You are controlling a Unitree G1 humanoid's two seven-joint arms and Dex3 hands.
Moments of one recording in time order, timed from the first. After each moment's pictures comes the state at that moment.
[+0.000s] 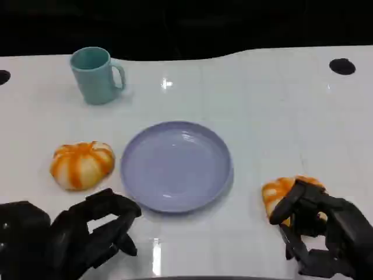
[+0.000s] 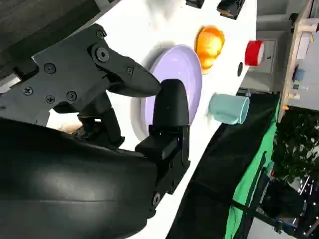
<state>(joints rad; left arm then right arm) 0.13 0.12 0.04 -0.13 -0.29 0.31 -0.32 0.22 -0.15 0.08 -0.24 0.03 -0.04 0.24</state>
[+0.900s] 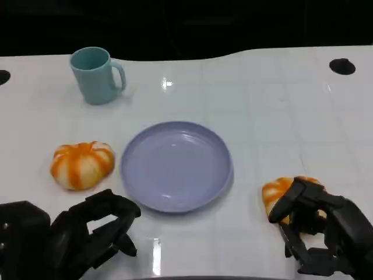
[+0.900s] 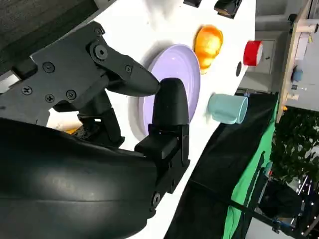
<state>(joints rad) 0.13 0.12 0.04 -0.12 -0.29 0.31 -0.32 0.21 -0.15 0.08 -0.23 0.03 -0.04 0.24</state>
